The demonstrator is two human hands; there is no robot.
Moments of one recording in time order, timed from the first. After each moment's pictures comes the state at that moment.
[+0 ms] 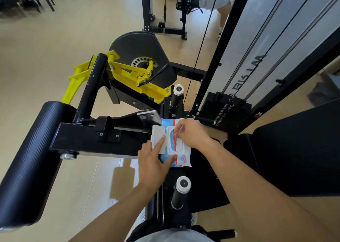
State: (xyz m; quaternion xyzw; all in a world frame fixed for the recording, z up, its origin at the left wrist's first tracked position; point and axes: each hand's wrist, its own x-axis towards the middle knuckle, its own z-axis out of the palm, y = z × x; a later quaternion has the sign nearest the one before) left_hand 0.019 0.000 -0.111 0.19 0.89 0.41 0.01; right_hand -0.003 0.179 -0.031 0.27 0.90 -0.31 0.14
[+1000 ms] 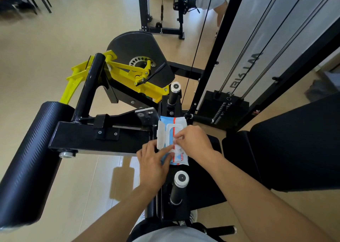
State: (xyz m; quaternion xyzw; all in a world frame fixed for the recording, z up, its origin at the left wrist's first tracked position) left_hand 0.027 0.001 -0.115 0.26 0.89 0.36 -0.06; right_hand 0.037 0.164 -0.025 0.26 0.92 -0.28 0.13
